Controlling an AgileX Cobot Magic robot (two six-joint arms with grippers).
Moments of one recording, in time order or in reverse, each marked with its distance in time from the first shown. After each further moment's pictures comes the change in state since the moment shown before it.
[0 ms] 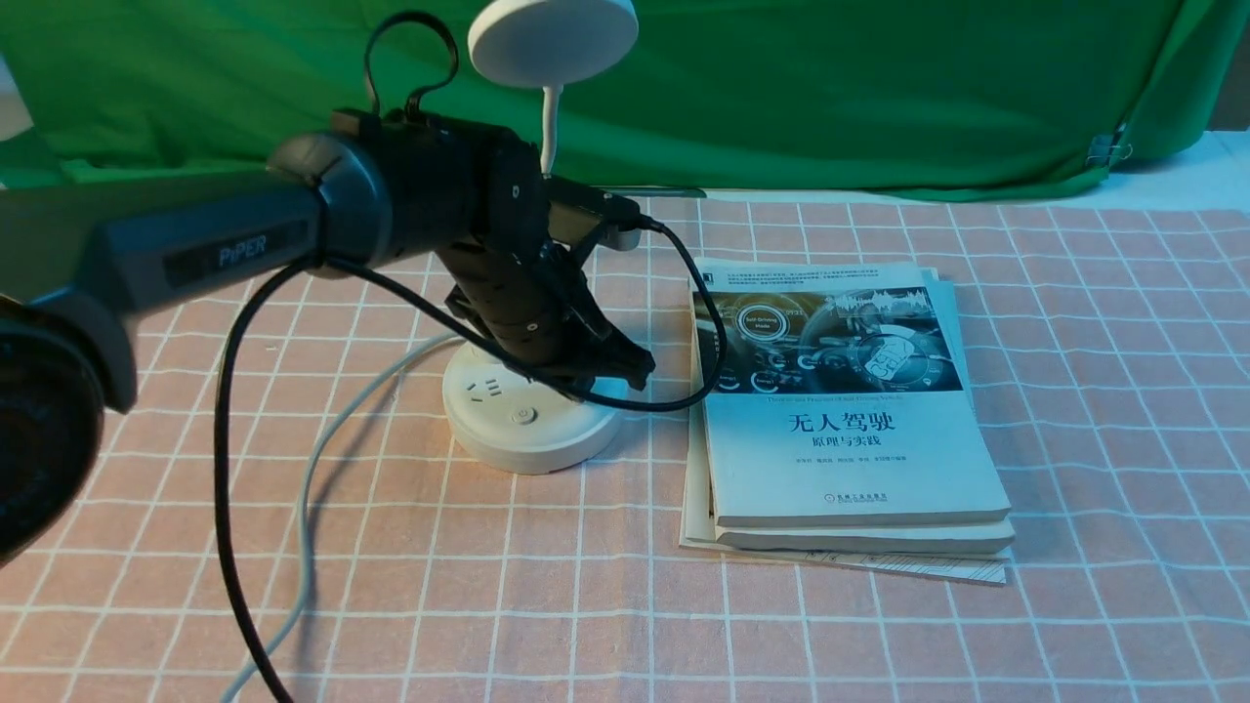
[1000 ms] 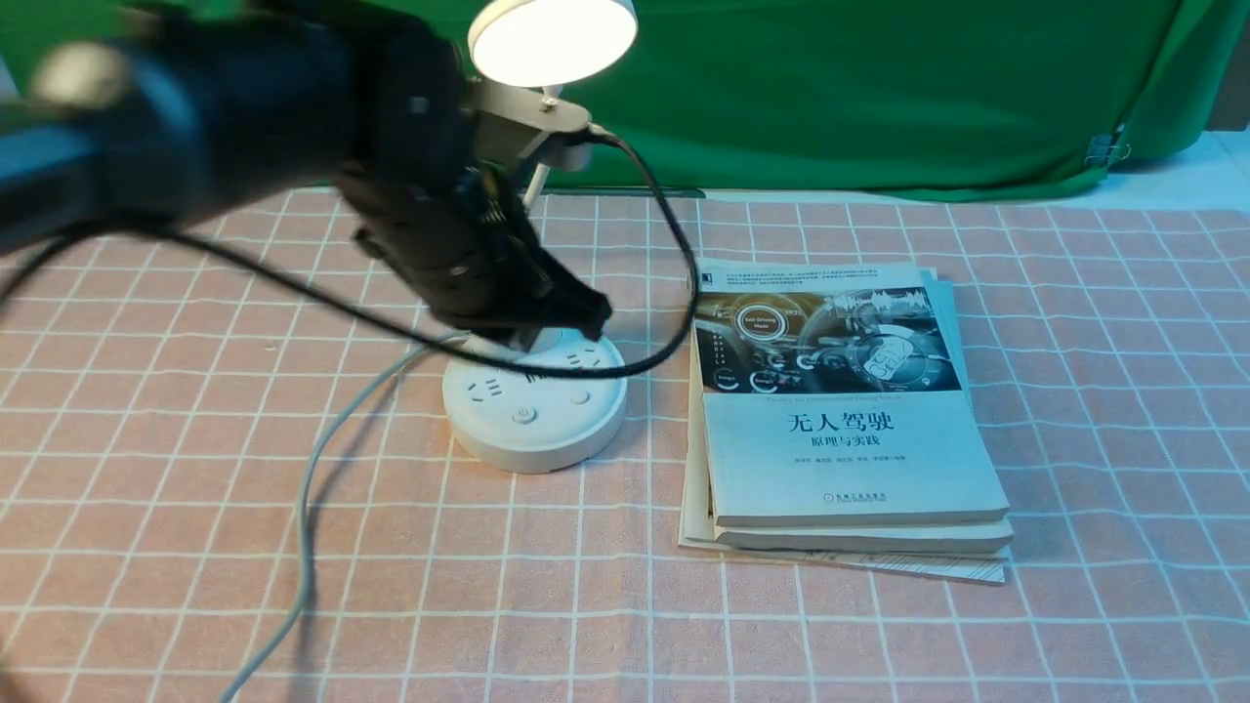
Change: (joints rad) right arm 0.000 0.000 0.000 0.000 0.000 -0.001; left arm -0.021 -0.414 0.237 0.126 0.084 -0.181
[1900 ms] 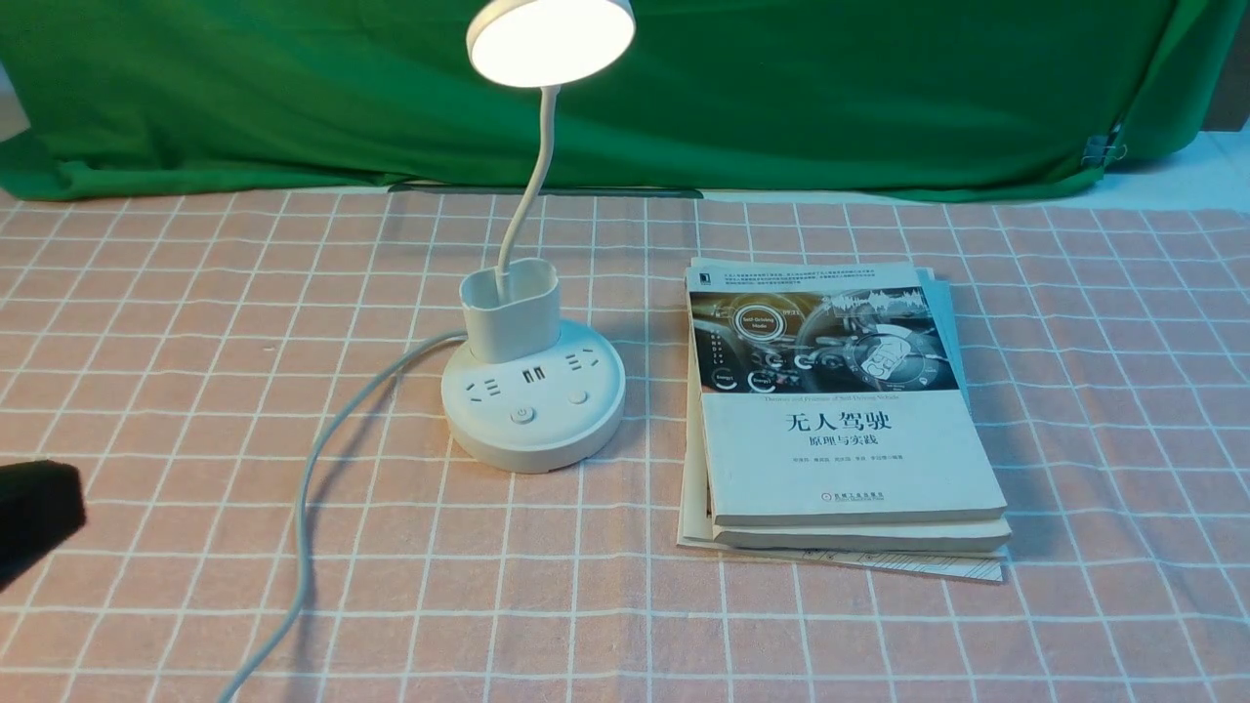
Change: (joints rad) right arm 0.000 0.000 0.000 0.000 0.000 0.001; left arm 0.000 -1.300 0.661 -0.002 -0.096 -0.136
